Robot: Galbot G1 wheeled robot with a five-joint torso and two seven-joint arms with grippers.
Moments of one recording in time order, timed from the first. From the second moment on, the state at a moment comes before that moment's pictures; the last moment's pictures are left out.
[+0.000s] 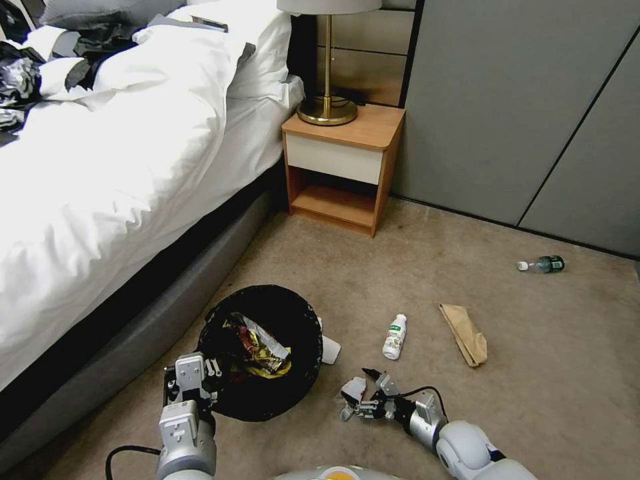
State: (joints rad) left arm 1.87 -1.53 -0.46 -2.28 -0.01 0.29 -0.36; right arm -1.20 1.15 0.01 1.19 0.30 0.20 -0.46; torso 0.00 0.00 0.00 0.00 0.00
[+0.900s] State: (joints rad) left arm 1.87 -1.53 -0.46 -2.28 -0.01 0.29 -0.36; right arm -1.17 1.18 0.02 1.12 0.27 0.21 -0.46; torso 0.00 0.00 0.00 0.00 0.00
